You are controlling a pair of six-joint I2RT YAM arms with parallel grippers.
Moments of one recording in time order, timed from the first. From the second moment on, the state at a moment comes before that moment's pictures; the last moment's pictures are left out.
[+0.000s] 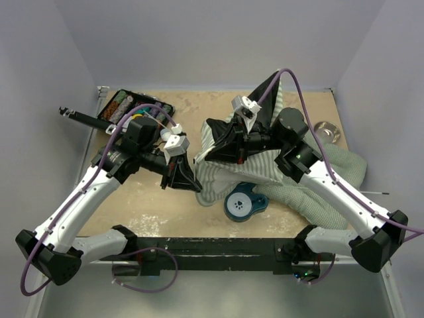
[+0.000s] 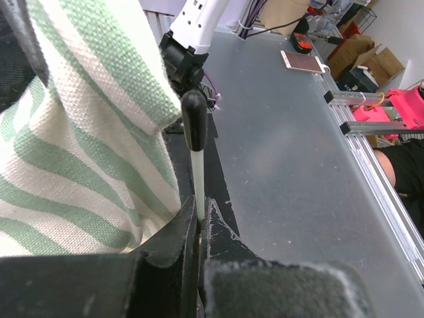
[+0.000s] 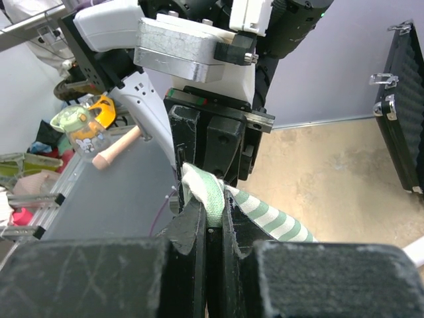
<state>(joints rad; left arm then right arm) -0.54 1.12 1.18 -0.80 1.24 0.33 0.68 1.20 1.18 0.21 -0.99 0.40</state>
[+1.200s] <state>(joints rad) -0.53 1.04 1.29 -0.72 1.11 0.13 0.69 1.10 1.02 0.11 -0.91 -0.01</state>
